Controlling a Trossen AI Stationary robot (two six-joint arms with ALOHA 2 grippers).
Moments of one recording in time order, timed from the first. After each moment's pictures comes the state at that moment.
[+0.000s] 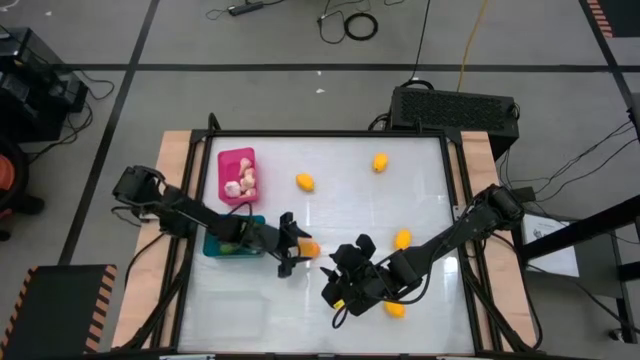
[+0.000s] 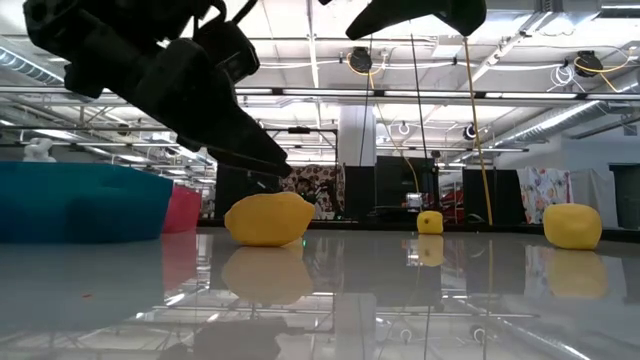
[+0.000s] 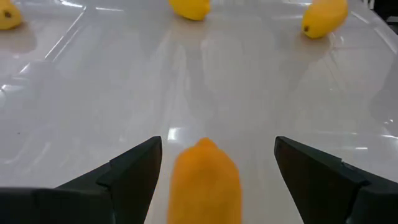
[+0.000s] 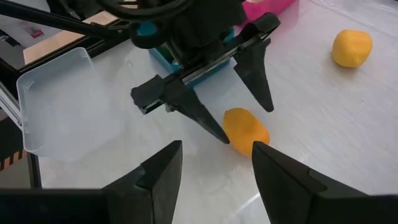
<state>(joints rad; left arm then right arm) -0.26 1.61 0.60 0.50 -0.20 -0.17 0.53 1.83 1.50 -0.58 0.71 1.00</state>
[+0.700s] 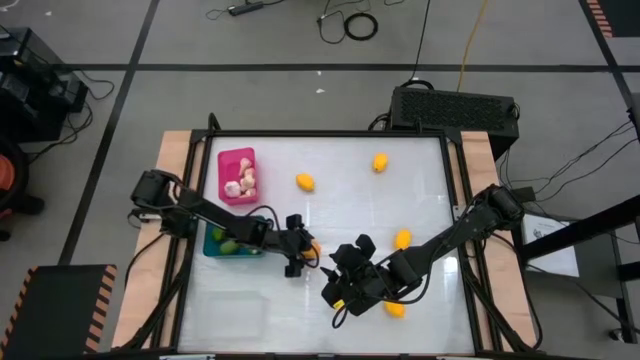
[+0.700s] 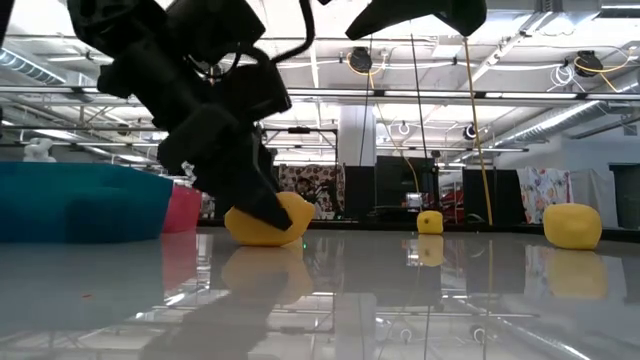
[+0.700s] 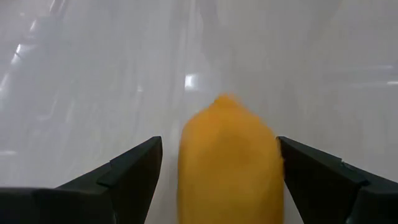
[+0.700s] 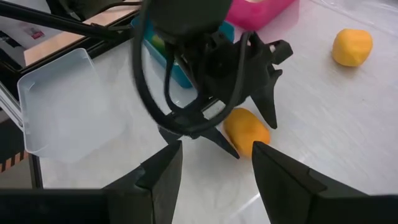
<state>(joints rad) -0.23 1.76 0.79 0.19 -0.19 -0.12 0.53 1.83 1.50 -0.58 0.71 1.01</state>
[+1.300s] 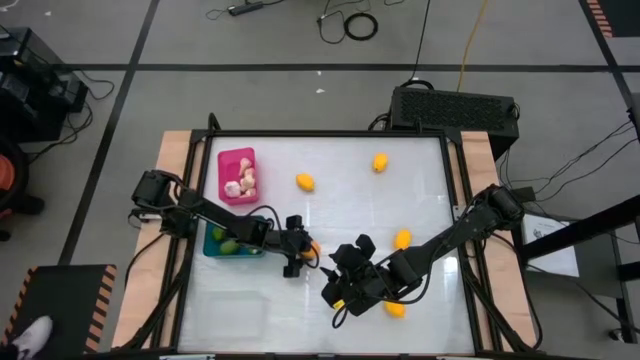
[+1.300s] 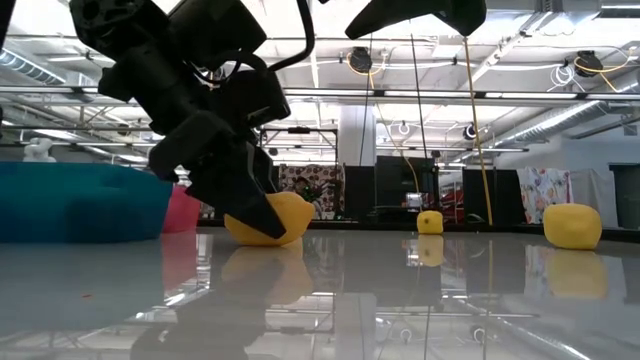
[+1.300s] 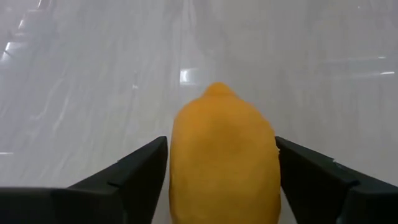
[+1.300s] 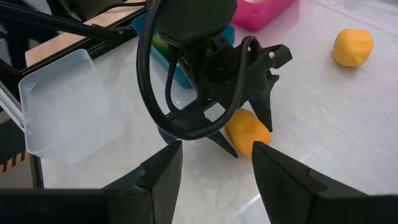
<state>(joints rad) -0.23 1.77 0.79 0.17 -0.16 -0.10 0.53 1.83 1.50 -0.58 0.71 1.01</state>
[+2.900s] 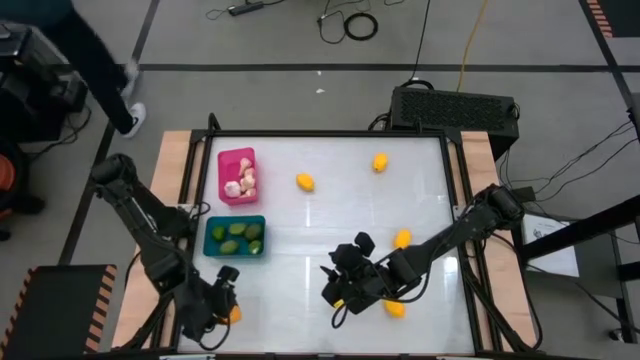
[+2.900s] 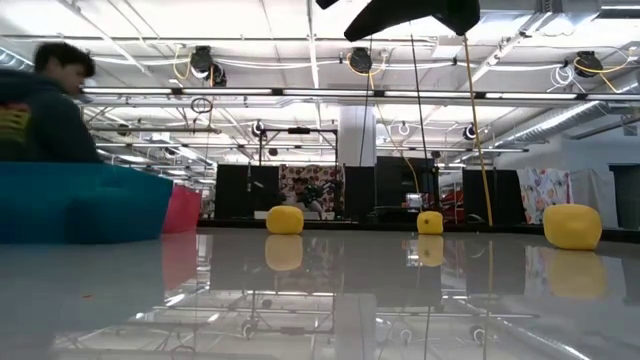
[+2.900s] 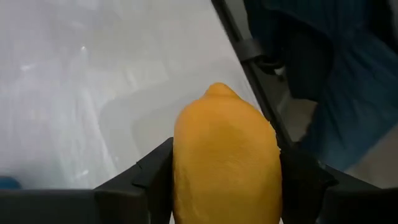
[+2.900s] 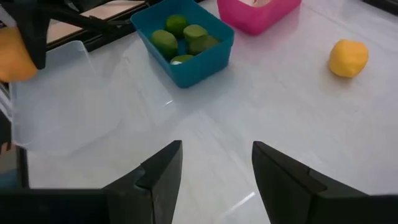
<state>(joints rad) -0.93 1.33 0.97 -0.63 -0.11 -0.53 0.52 1.83 1.50 -0.58 0.71 0.93</state>
